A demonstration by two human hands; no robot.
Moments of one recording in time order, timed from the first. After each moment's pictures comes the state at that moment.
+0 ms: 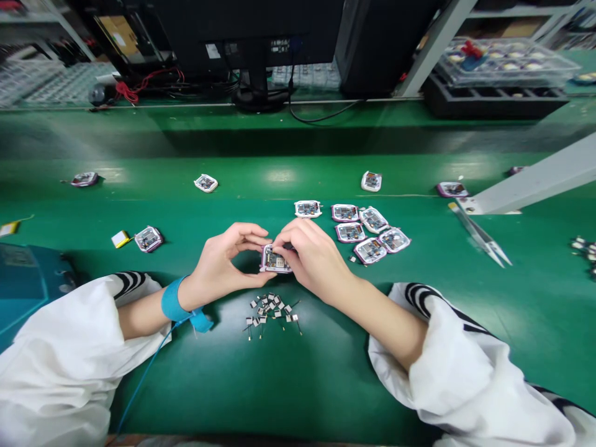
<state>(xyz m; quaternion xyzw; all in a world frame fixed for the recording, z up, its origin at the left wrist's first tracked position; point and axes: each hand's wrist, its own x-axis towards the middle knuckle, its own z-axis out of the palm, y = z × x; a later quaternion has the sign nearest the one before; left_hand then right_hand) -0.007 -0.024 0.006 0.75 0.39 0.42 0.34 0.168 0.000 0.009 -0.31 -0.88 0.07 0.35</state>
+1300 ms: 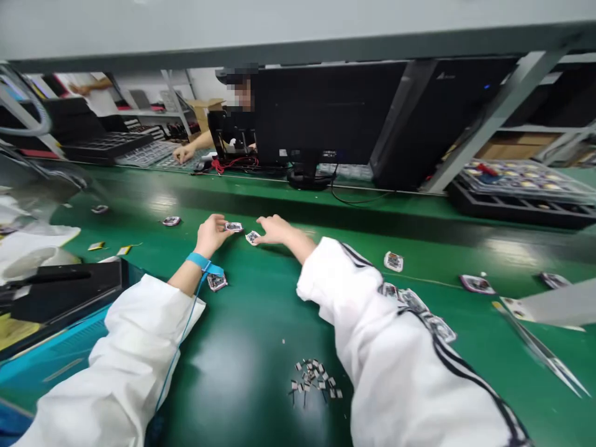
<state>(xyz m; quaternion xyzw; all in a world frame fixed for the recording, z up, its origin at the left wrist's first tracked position) -0.186 0.076 0.021 0.52 0.77 0.34 0.12 -0.012 0.148 0.048 -0.30 -0.95 0.05 0.01</state>
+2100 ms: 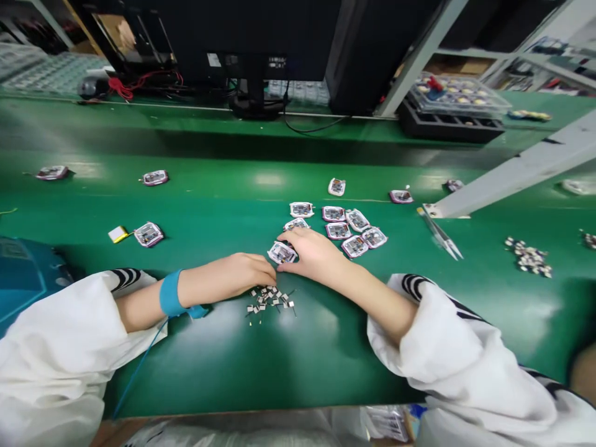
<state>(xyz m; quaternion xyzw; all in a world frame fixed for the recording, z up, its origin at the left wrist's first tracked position) -0.015 -0.023 0.014 0.96 0.19 0.05 0.22 0.175 0.003 0.010 -0.43 -0.89 0.16 0.03</state>
